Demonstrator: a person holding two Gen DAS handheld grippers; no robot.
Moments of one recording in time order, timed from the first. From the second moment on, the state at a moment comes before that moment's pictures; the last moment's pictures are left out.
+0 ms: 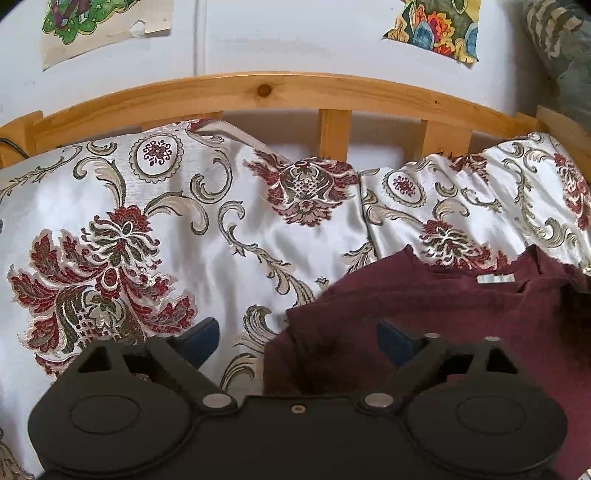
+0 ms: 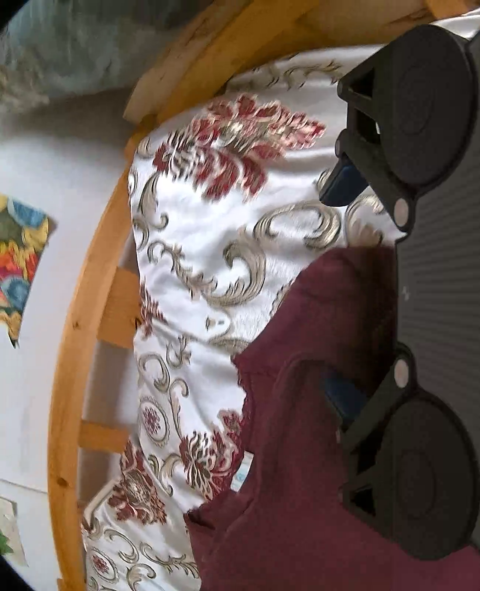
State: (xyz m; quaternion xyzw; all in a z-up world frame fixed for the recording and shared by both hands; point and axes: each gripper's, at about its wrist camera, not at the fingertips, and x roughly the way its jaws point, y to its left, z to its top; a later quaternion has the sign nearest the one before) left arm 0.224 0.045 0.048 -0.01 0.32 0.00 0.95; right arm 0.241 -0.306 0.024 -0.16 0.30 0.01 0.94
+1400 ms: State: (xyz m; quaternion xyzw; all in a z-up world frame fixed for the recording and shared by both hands) left arm 0.129 0.061 0.080 -0.05 0.34 0.06 0.94; right arm 0.122 -0.266 0.028 -0.18 0.19 0.00 0.97
